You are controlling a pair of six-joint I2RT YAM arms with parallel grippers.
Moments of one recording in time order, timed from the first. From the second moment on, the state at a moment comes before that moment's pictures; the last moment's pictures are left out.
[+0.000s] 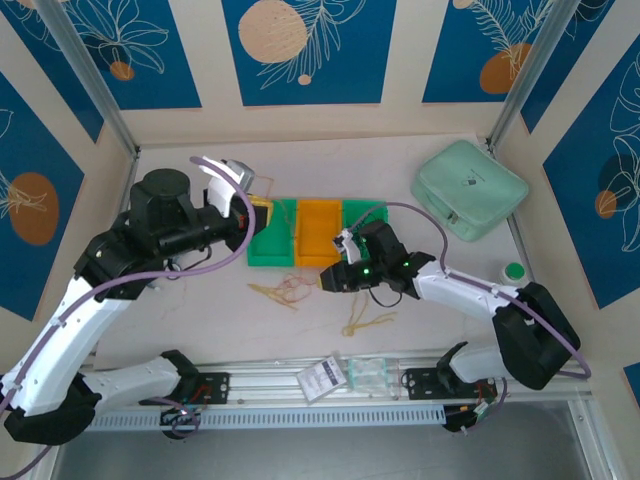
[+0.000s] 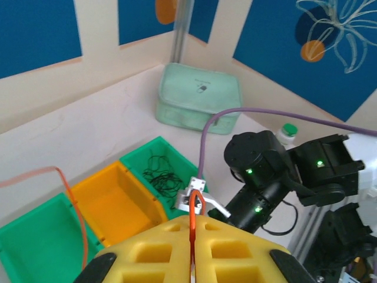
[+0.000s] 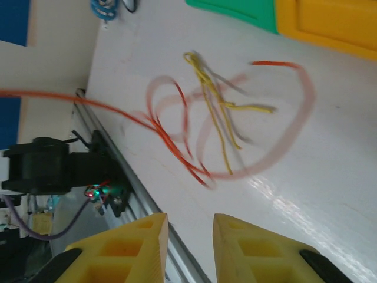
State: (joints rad) left arm -0.70 1.04 1.49 -0.79 0.23 -0.13; right arm 0.66 1.33 0.70 -0.13 -0.67 0.60
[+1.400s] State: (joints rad) left arm -0.70 1.10 1.37 -0.57 0.42 -0.26; right arm 0.70 1.36 0.47 0.19 -0.50 0.70
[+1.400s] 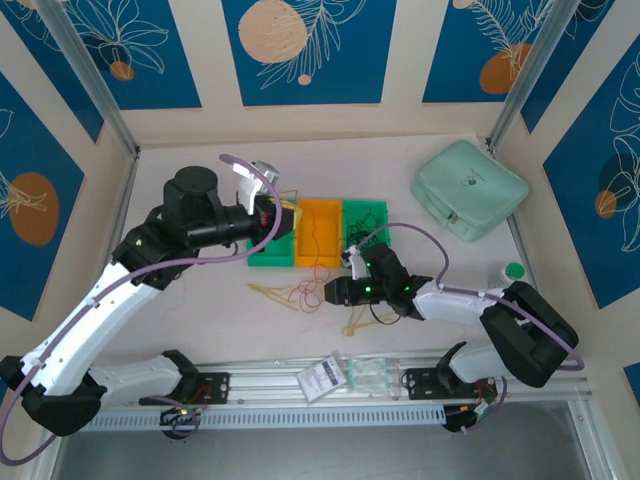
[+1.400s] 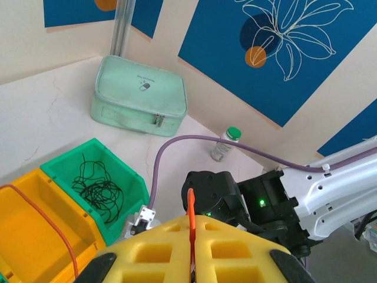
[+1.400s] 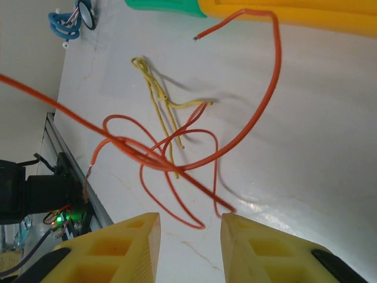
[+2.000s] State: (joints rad) left arm -0.70 1.06 1.35 -0.56 0.42 -0.26; right arm 0.70 1.46 0.47 0.31 -0.47 0.69
